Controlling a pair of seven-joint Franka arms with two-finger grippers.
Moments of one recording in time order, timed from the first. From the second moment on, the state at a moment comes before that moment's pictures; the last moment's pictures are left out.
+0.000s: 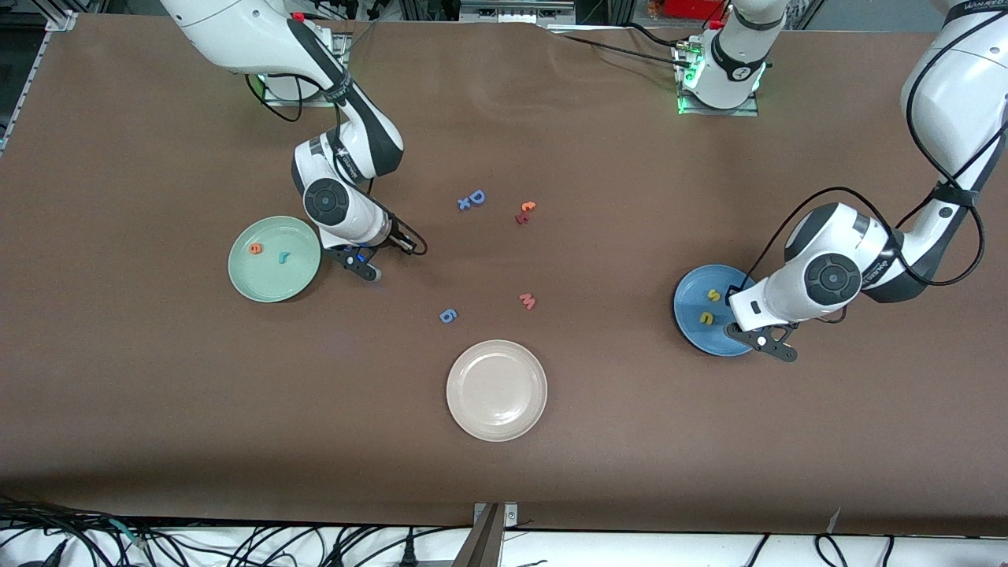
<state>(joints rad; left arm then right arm) 0.69 0.78 -0.89 -1.82 0.79 2.04 -0.11 0.29 0.47 0.23 -2.13 0.11 2.41 0.97</state>
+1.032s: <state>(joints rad) 0.67 0.52 -1.08 -1.39 0.50 1.56 -0.13 0.26 0.36 -0.12 -2.01 0.11 1.93 0.34</state>
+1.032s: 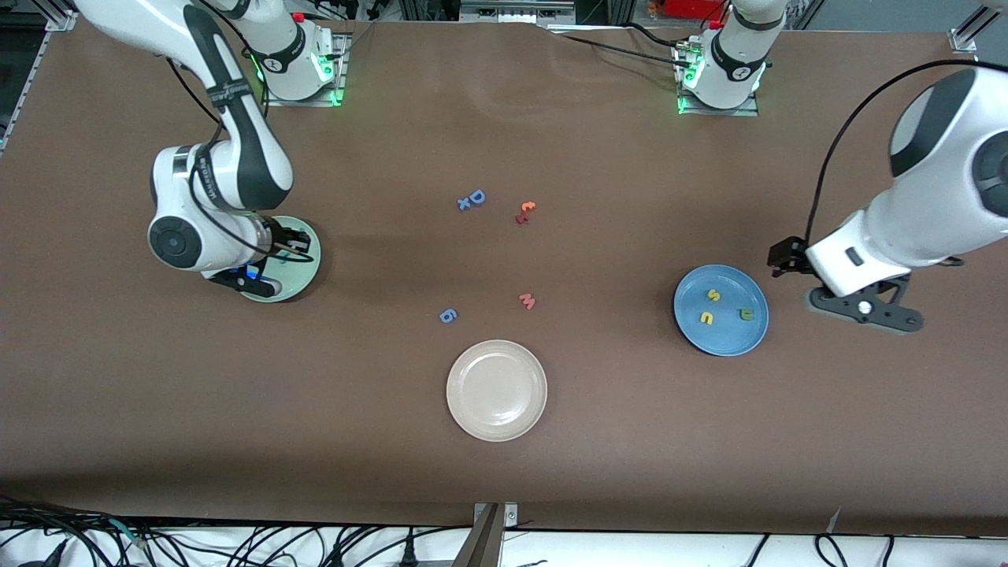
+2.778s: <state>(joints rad) 0.06 0.01 -0.13 -1.61 0.03 1.60 -0.05 0.26 0.32 -0.15 -1.35 0.06 1.30 0.26</state>
